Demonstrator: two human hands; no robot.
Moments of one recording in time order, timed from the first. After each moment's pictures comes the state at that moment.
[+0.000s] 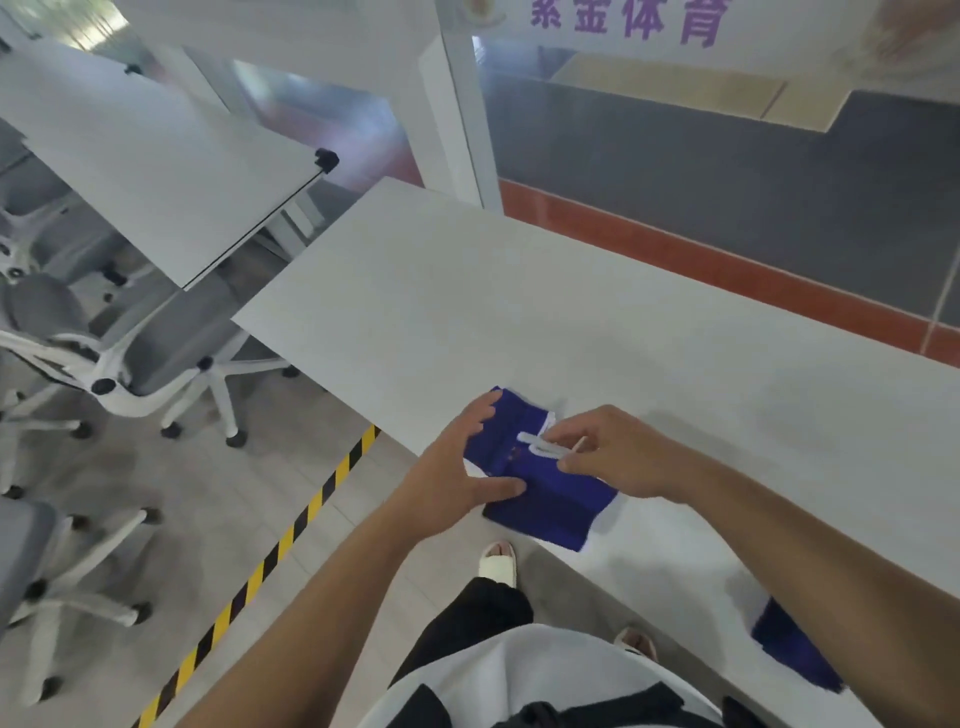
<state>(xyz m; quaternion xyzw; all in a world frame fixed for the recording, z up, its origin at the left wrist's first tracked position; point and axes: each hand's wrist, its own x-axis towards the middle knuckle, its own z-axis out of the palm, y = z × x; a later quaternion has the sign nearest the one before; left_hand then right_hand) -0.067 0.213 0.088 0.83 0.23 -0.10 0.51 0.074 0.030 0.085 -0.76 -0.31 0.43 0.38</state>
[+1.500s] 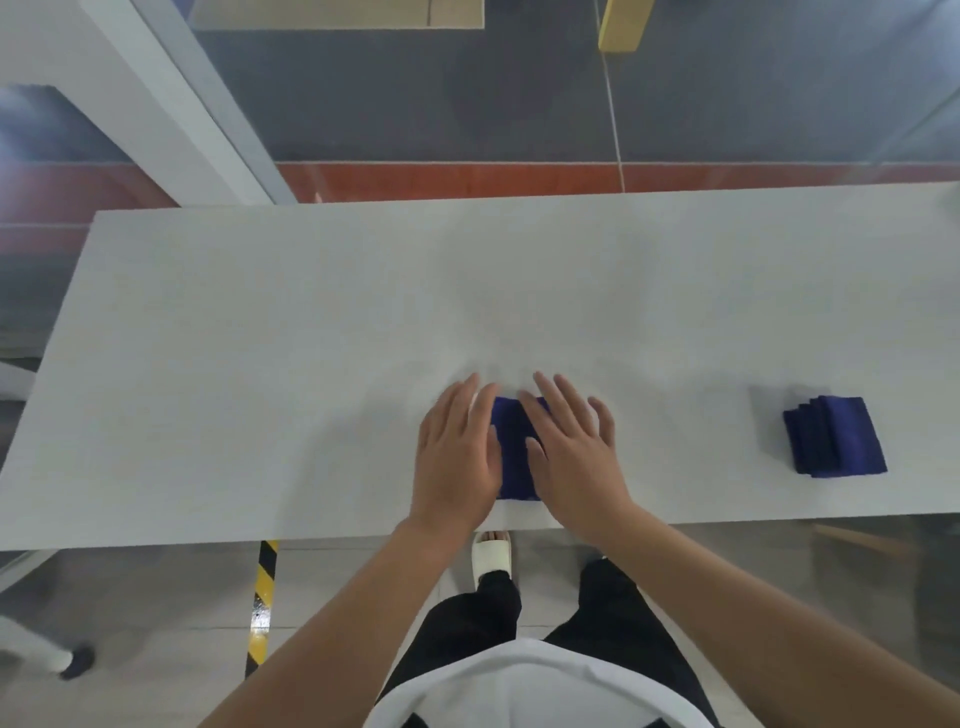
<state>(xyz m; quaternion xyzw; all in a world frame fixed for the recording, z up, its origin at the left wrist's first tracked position) 0.020 0.322 -0.024 0.96 -0.13 0.00 0.26 -0.002 0.163 -0.024 -0.98 -0.06 0.06 0.17</state>
